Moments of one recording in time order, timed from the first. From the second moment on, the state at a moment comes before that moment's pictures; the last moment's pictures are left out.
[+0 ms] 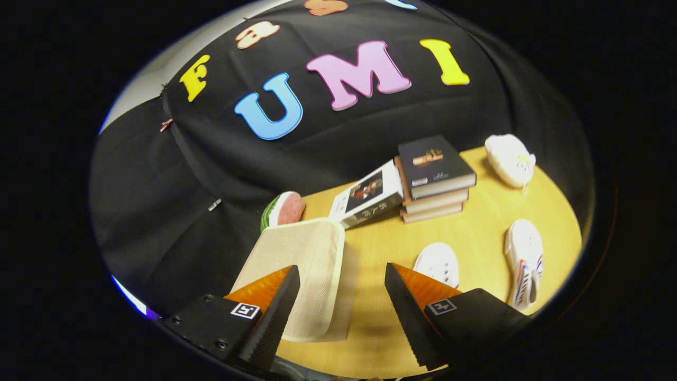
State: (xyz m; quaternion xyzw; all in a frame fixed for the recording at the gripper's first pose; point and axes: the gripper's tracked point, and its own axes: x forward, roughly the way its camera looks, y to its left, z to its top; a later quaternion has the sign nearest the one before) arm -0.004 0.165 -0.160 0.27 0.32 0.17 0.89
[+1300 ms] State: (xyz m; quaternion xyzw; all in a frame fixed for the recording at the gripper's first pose) arm -0.027 0.246 -0.166 0.42 0.49 0.26 0.72
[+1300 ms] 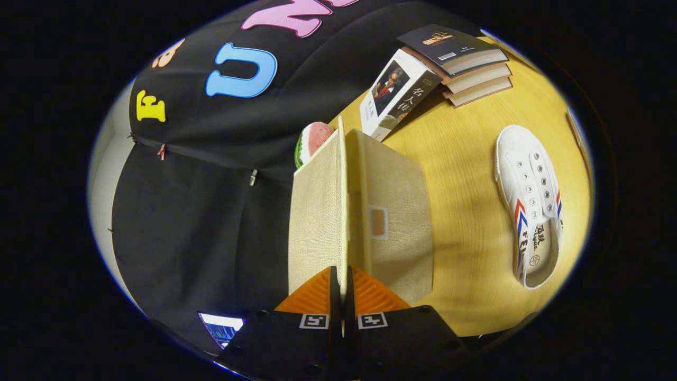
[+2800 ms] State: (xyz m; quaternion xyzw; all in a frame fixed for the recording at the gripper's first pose) arm -0.002 0.432 -0.048 0.19 0.34 0.33 0.86
